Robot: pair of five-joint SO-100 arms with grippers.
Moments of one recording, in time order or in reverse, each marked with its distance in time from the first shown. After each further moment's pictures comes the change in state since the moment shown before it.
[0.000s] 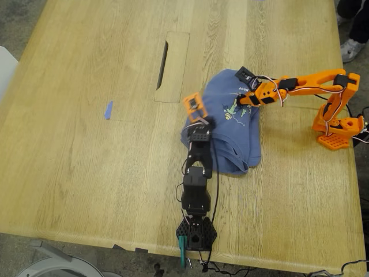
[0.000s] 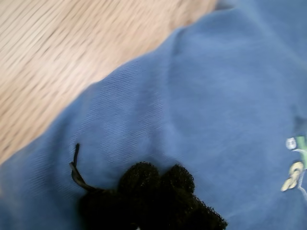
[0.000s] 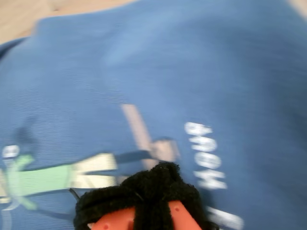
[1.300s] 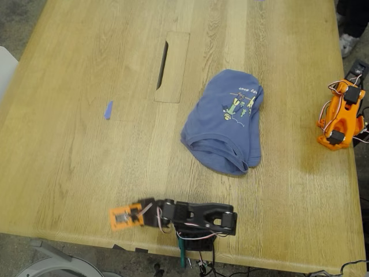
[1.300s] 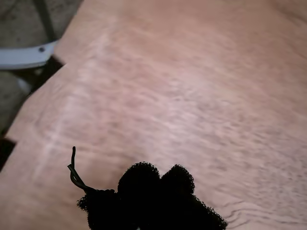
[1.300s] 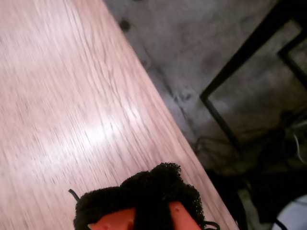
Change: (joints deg) arm 0 -87.4 95.8 62.6 32.6 2.6; arm 1 90.8 93.2 51.2 45.6 -9.1
